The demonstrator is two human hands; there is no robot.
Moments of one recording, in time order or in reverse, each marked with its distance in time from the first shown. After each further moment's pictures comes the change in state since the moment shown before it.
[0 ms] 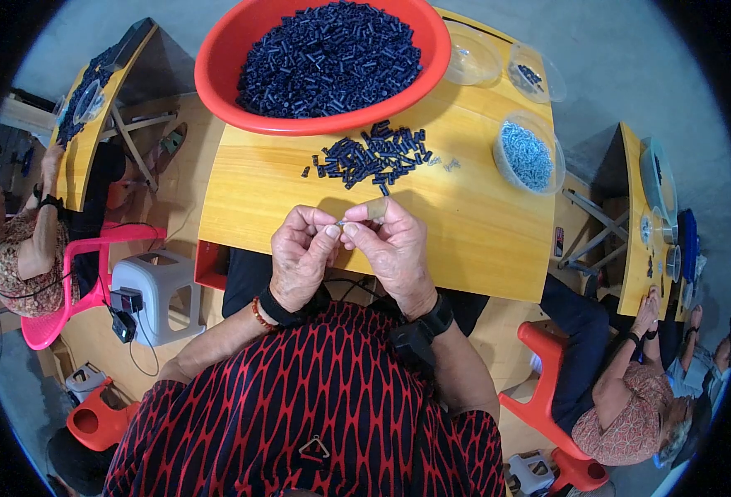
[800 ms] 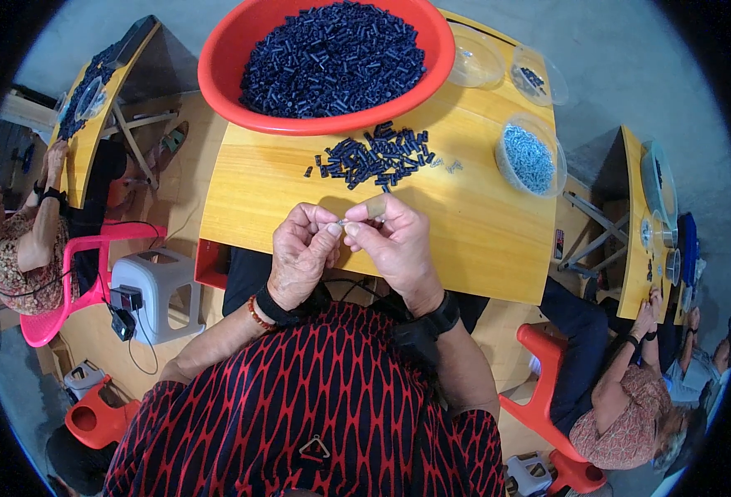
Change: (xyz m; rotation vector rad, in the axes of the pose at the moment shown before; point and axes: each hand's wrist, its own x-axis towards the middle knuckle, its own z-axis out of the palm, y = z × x) left_hand 0.003 0.006 -0.004 0.023 -0.004 -0.110; right_hand 0.006 -0.007 -0.003 -0.110 -0.054 0.004
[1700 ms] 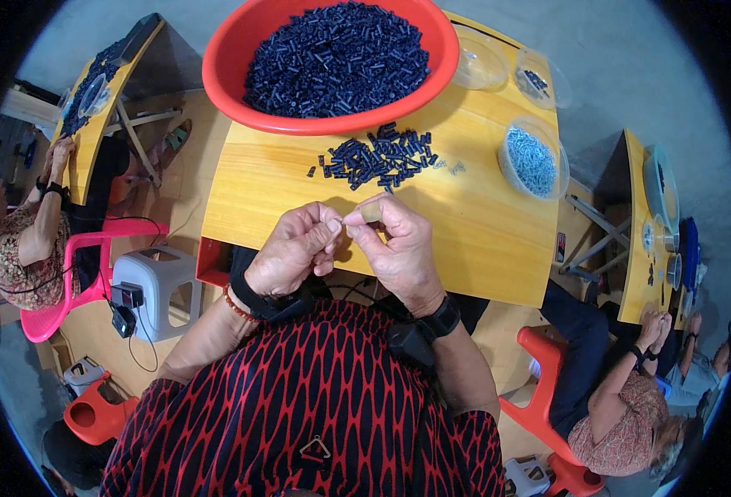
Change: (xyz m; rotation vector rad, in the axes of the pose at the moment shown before) left_hand 0.012 0.028 -0.018 -0.239 -0.248 -0.468; right_hand 0.001 -0.005 0.001 -0.301 -0.007 -0.209
